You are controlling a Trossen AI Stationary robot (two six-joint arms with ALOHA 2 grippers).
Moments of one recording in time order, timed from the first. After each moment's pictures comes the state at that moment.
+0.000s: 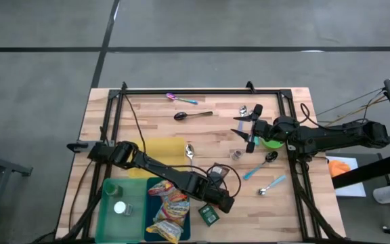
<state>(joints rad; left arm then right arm) -0.37 2.32 1.98 -0.71 -0.16 -1.34 -0.12 0.89 0.33 0.55 0.13 -0.24</state>
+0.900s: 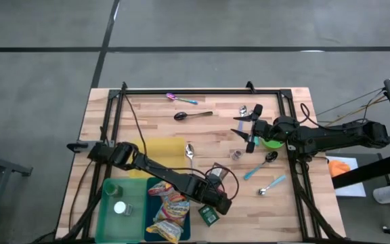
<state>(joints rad) -0.38 2.33 1.92 -0.69 -0.15 -1.34 -0.12 0.89 0.33 0.55 0.13 -0.24</state>
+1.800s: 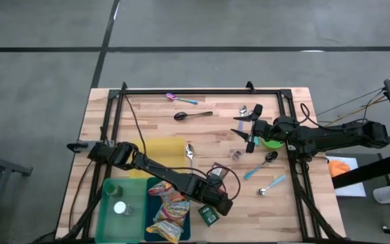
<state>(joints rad) -0.38 2.33 1.95 -0.69 -0.15 -1.31 -0.12 0.89 0.33 0.55 0.13 -0.24</state>
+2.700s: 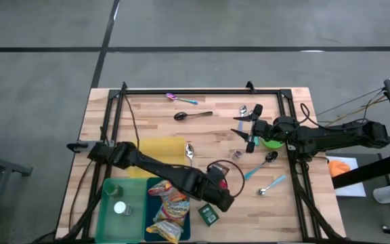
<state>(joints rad) -0.38 2.32 2.23 -1.03 -0.30 -1.20 -0.12 0.89 0.33 0.55 0.13 -0.24</state>
